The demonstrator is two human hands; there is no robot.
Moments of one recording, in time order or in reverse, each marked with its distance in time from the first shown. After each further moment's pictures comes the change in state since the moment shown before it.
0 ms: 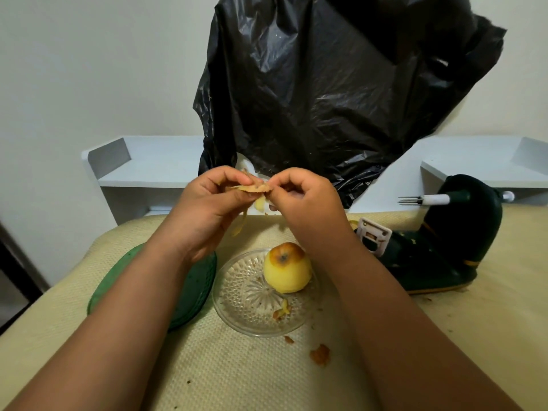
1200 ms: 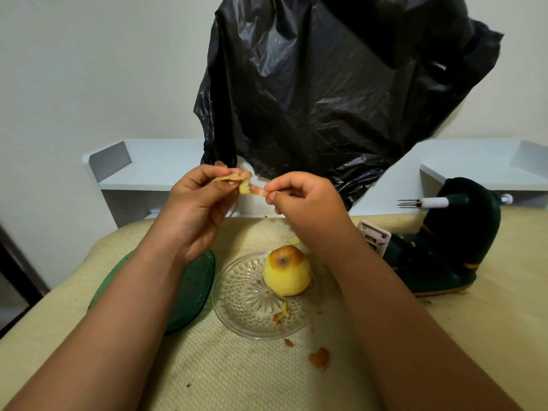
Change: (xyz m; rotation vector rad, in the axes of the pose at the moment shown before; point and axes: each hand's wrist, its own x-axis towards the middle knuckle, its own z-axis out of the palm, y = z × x) left_hand 0.006 0.004 -0.009 -0.224 0.103 0.012; right_hand 0.003 -0.003 -0.006 0.047 -0.055 0.071
